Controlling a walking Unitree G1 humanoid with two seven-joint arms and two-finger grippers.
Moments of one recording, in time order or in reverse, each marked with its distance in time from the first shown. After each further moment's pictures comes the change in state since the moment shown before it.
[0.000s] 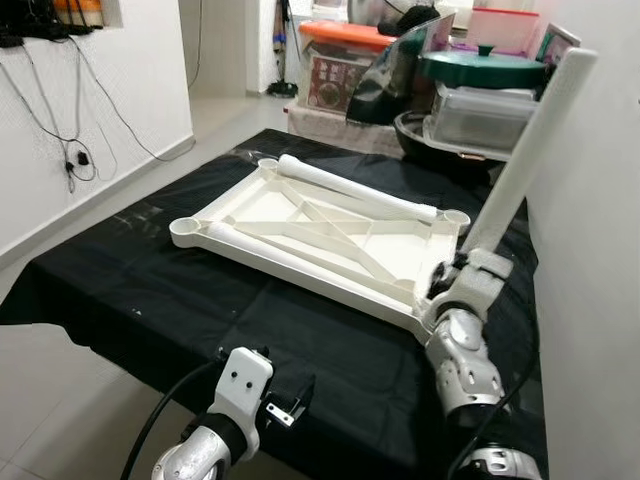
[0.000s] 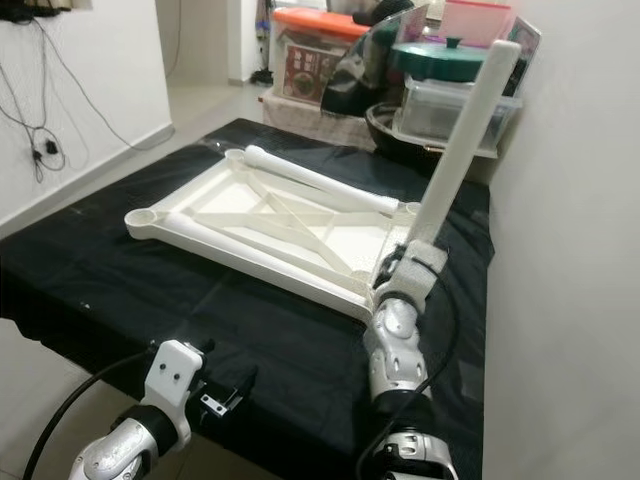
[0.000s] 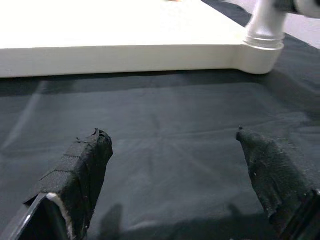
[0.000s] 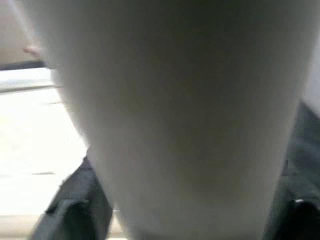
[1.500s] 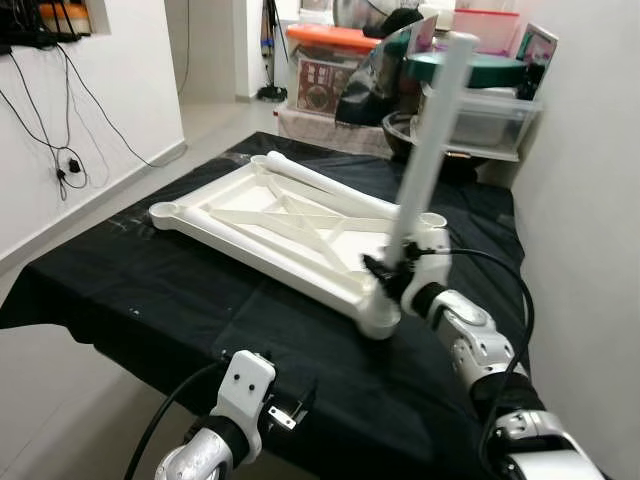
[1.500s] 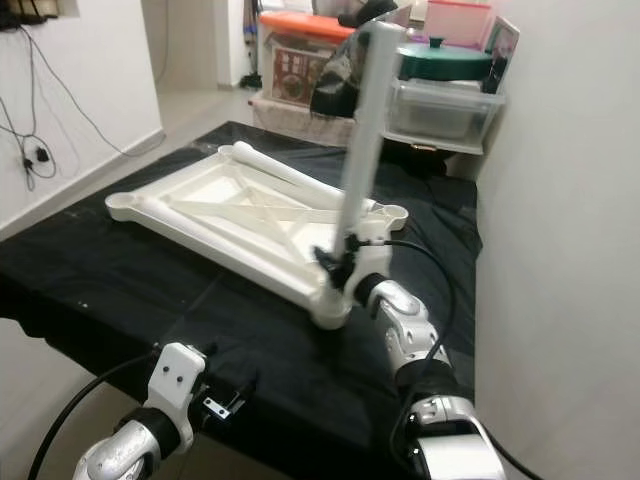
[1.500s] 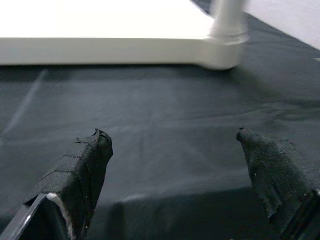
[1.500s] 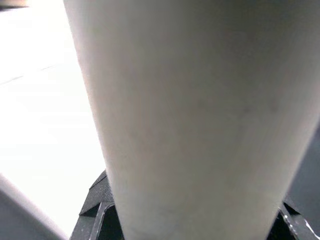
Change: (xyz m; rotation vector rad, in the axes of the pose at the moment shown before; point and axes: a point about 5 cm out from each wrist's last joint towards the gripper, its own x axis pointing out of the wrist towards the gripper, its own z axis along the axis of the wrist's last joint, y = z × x) left arm 0.000 -0.001 -0.005 -0.006 0.018 -0.010; right arm 0.021 -0.013 0.023 -0.160 0.042 0.217
